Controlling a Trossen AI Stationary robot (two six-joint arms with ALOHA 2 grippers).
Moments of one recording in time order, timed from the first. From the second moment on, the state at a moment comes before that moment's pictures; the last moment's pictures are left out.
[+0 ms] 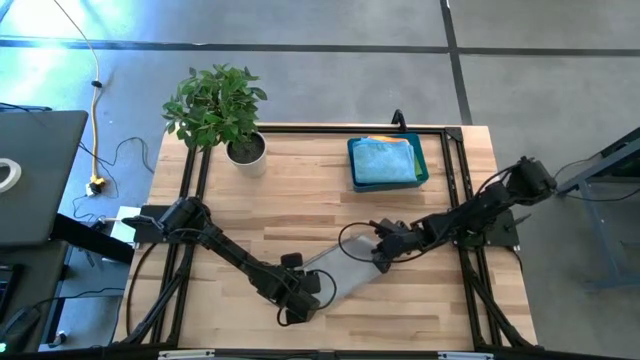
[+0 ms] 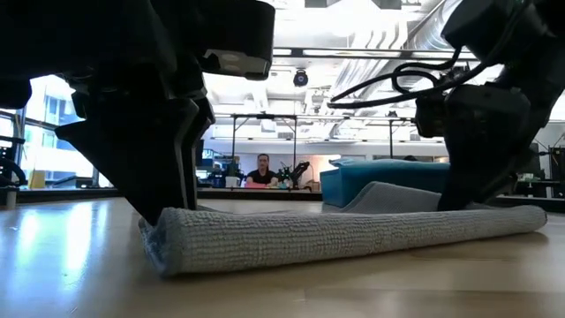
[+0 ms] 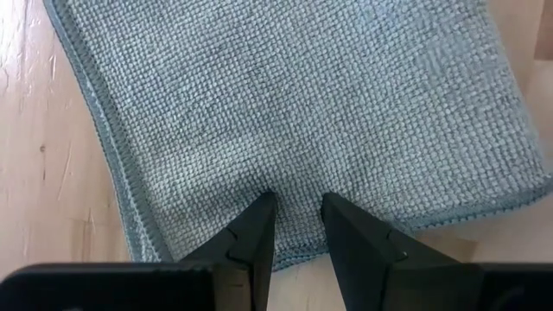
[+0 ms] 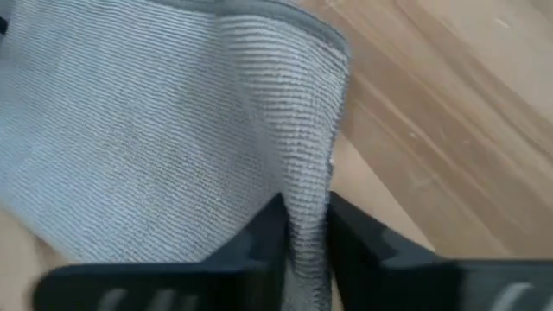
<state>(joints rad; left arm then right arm) -0.43 2.11 1.44 -0.70 -0.26 -0.65 0.36 1.52 0.51 0.02 0.18 0.99</state>
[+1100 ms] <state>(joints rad) -0.45 2.11 1.60 -0.79 -0.35 -0.56 0.26 1.37 0.91 -1.17 0.36 1.04</state>
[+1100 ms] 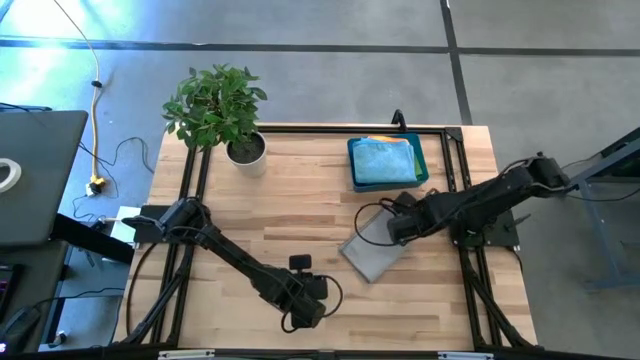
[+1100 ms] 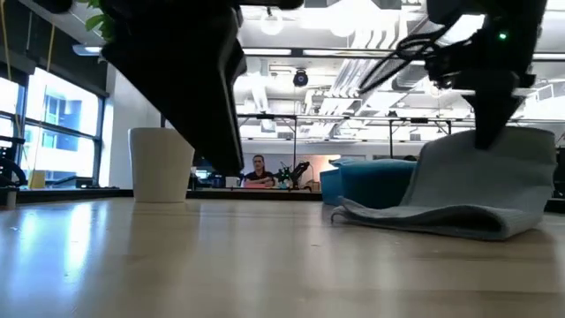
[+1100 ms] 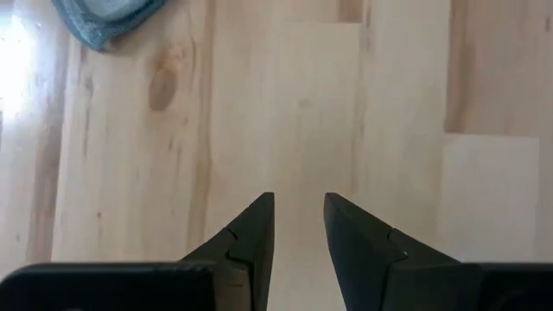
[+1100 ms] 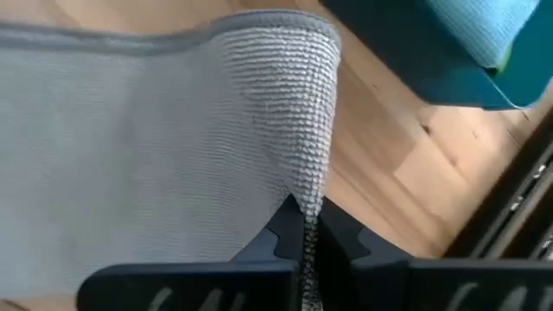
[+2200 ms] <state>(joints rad) -0.60 2.11 1.60 -0.93 -0.43 -0.66 0.51 1.95 1.47 -1.09 0.33 1.17</state>
